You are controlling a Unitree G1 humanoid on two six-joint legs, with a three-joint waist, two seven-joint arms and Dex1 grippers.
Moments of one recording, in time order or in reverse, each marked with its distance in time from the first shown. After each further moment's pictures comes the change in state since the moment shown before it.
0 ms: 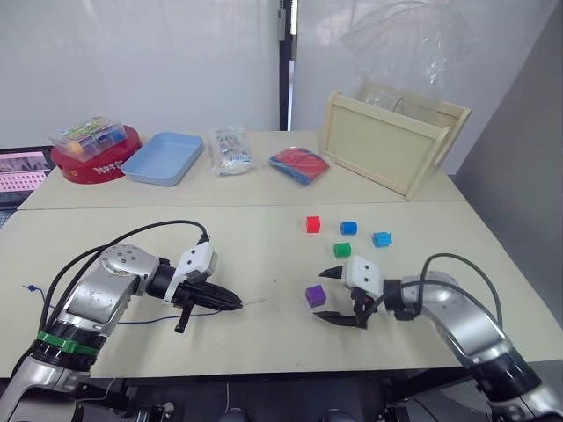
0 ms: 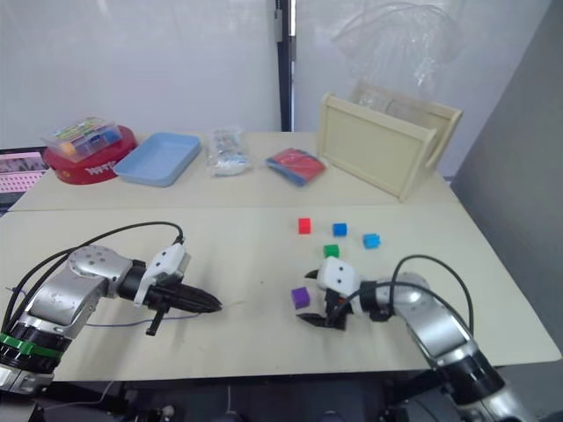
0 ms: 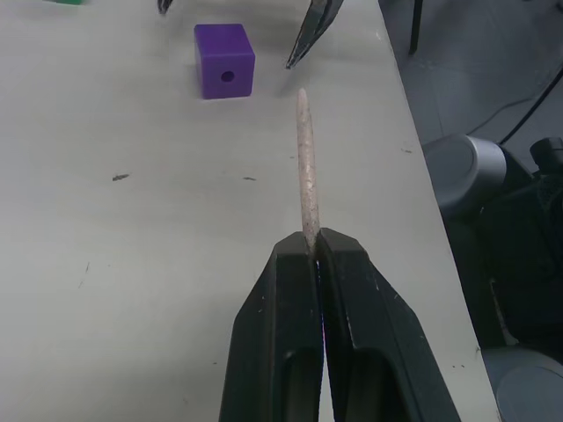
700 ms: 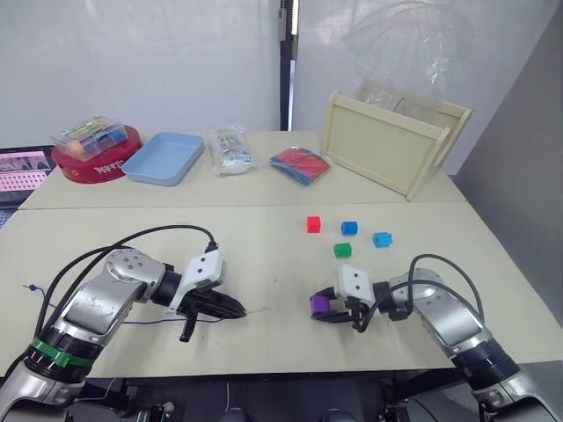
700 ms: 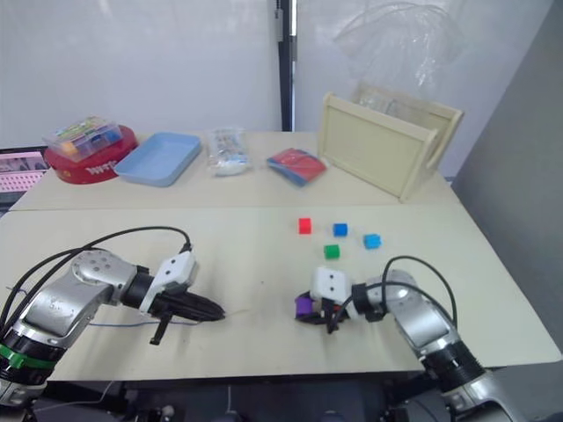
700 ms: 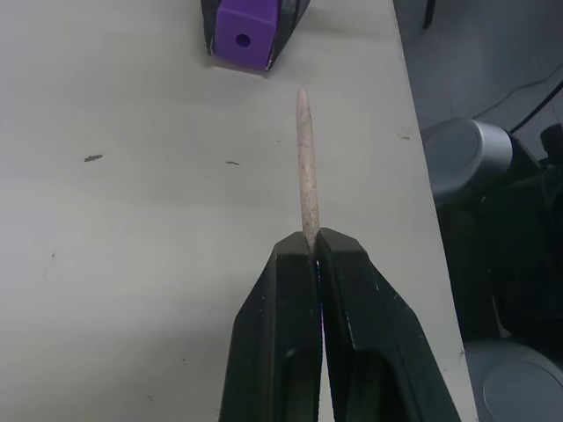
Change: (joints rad) left arm 0.021 0.056 -0.064 -0.199 0.015 0.188 0.105; right arm 0.013 0.055 0.022 0.036 -0.056 -0.043 0.116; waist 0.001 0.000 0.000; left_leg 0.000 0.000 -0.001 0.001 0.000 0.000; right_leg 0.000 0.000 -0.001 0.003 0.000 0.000
